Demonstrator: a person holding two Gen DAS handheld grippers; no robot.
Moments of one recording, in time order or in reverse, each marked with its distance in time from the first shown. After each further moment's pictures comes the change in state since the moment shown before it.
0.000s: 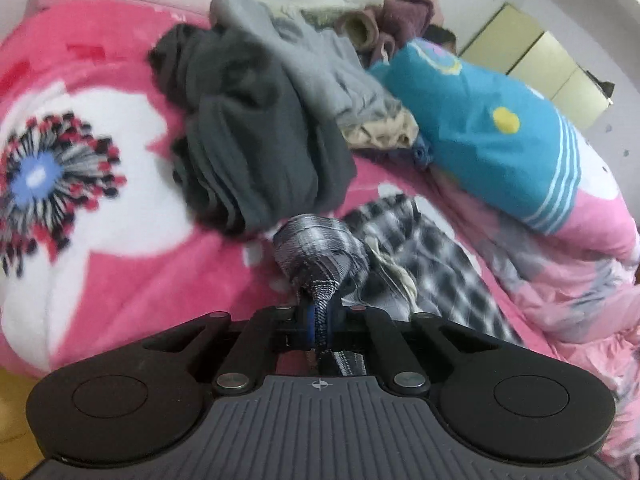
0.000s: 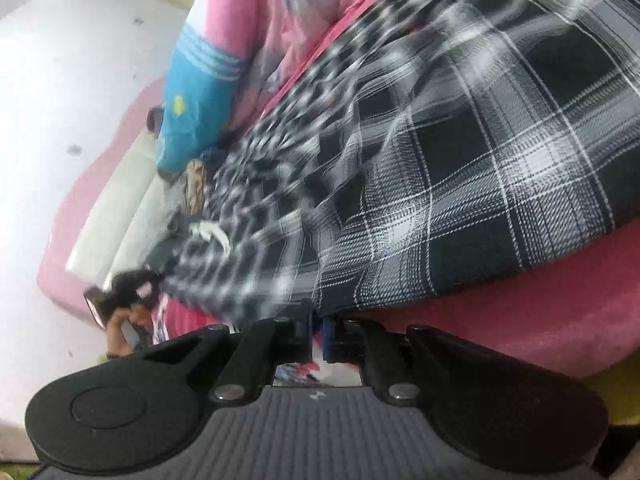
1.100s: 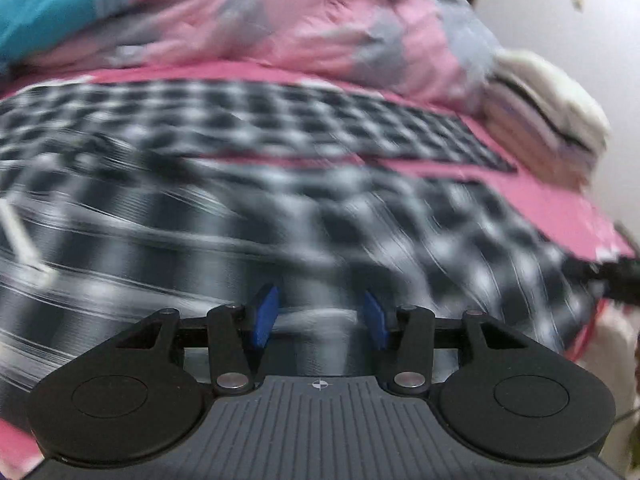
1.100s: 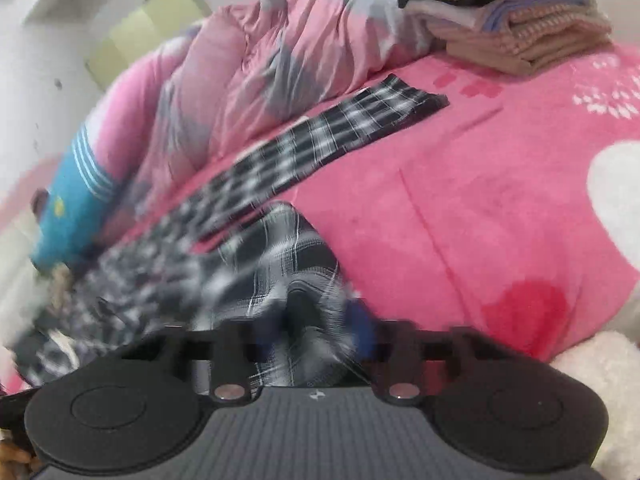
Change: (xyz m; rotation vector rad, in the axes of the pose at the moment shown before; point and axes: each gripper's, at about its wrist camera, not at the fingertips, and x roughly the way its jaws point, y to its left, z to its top) left arm -0.096 -0.240 -0.291 0.898 0.384 -0.489; right arm -0.121 -0.045 0.057 -0.110 -0.400 -0.449
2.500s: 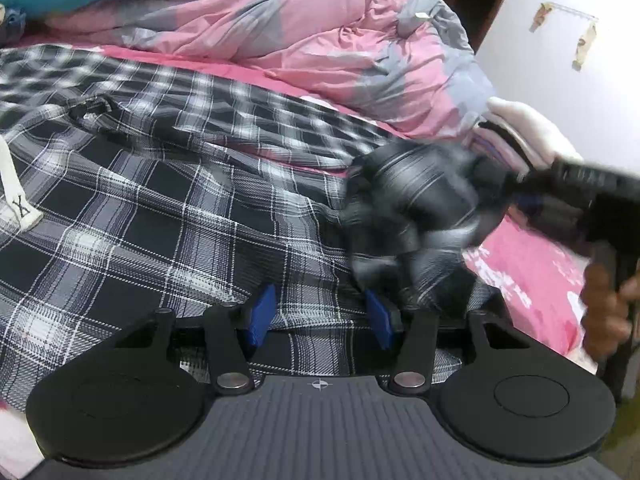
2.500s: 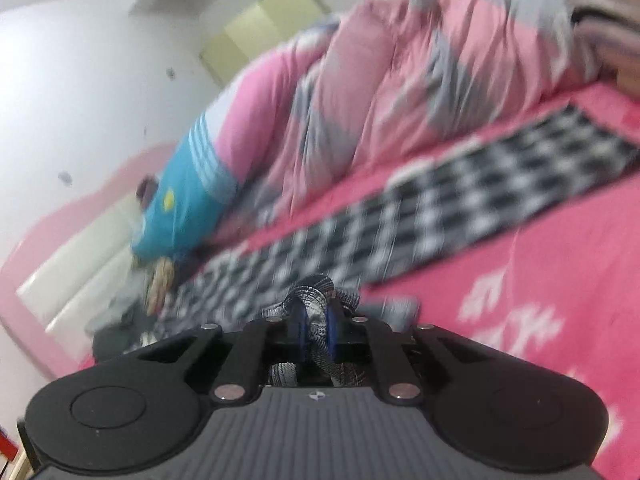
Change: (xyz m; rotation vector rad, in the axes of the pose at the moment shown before) left arm -0.004 0.028 -0.014 -0.175 -0.094 -0.110; right arm 0.066 0.092 0.049 -0.102 -0.071 0.359
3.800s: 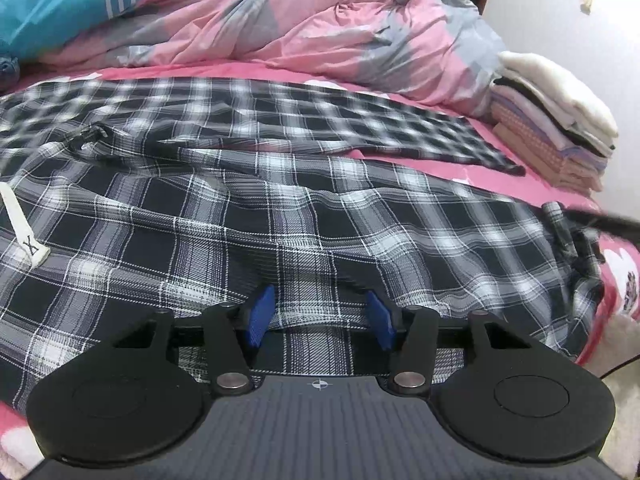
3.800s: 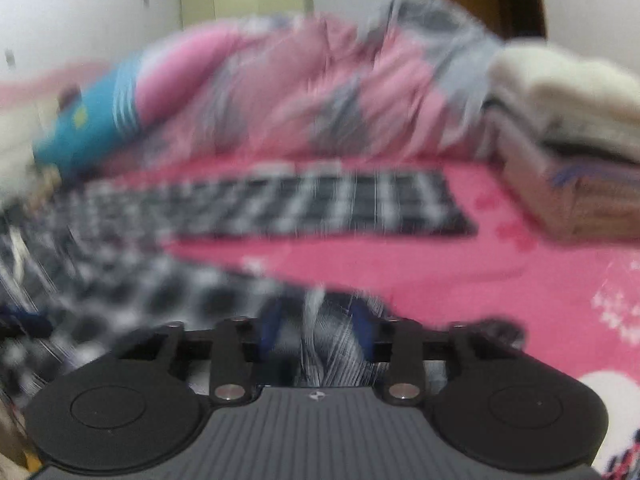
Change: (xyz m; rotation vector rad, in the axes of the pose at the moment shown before) left arm 0.013 -0.021 0.003 0.130 0.065 0.131; right arm -0.072 -0.073 -0.013 -0.355 0.097 -0.394
